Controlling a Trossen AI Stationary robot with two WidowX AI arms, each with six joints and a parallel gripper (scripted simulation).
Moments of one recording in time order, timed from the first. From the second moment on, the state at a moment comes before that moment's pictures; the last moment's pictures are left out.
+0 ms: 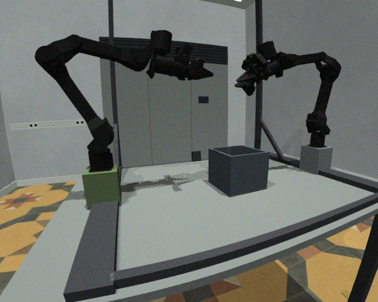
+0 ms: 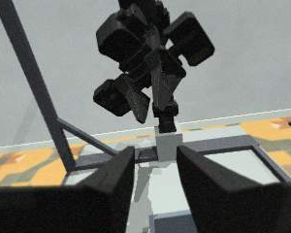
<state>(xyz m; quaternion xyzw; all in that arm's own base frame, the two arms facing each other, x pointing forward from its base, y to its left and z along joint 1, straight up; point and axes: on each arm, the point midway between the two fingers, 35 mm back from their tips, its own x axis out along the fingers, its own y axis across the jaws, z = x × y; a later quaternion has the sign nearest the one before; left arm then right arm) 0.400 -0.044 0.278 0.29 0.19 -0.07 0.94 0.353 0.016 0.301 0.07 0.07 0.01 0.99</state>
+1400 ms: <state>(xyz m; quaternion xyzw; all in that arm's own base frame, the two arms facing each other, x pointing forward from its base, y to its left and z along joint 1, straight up) 0.315 0.000 0.324 0.00 -0.03 0.00 1.00 0.445 0.122 0.109 0.26 0.51 -0.18 0.80</state>
